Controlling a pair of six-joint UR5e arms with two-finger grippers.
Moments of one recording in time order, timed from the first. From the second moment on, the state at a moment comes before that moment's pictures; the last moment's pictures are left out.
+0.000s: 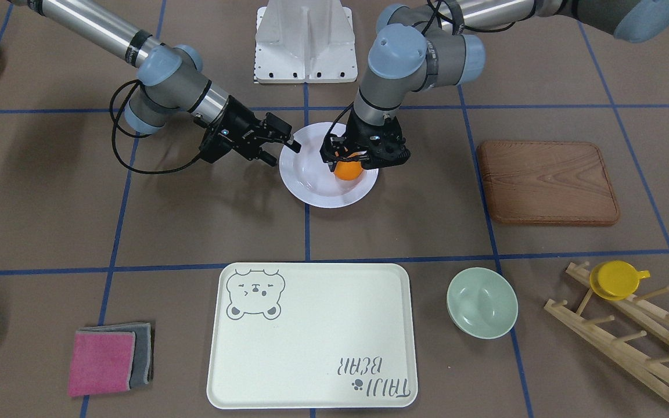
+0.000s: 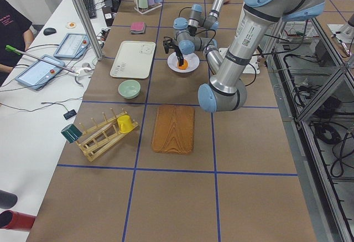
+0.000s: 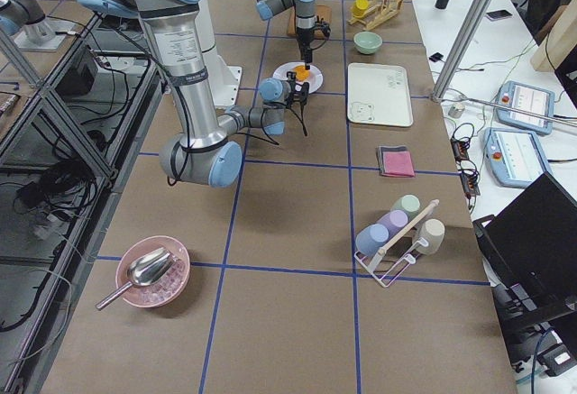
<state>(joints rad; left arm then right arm) -0.52 -2.19 -1.69 -1.76 -1.93 -1.50 0.34 -1.16 1.43 -0.23 1.65 1.70</state>
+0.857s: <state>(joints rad) -0.65 -2.09 -1.82 -1.75 -2.06 -1.40 0.34 -1.14 1.43 -0.15 1.64 1.76</state>
